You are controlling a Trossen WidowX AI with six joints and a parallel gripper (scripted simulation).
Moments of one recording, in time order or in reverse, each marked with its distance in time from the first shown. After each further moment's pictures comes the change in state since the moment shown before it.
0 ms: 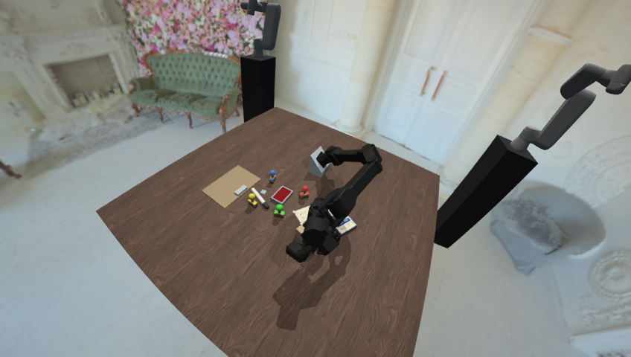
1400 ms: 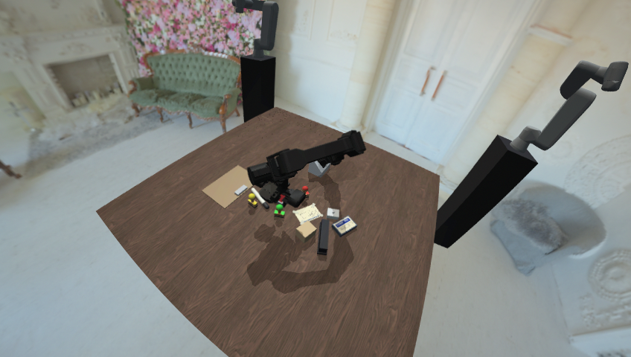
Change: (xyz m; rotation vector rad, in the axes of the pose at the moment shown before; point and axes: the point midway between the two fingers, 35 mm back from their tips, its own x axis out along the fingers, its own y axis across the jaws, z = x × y) arm -0.080 0.054 -0.202 1.394 0.302 0.090
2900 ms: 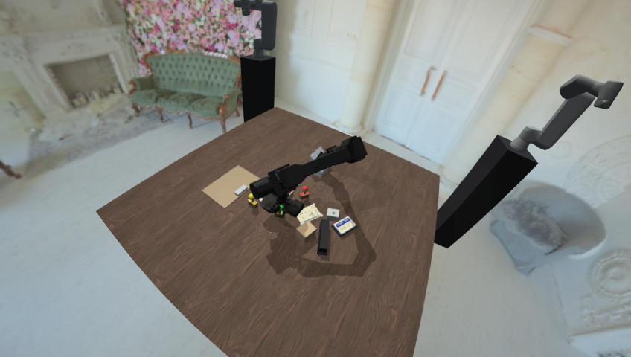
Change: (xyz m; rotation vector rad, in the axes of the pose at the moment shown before) arm 0.057 0.001 -0.002 0.001 0.003 0.005
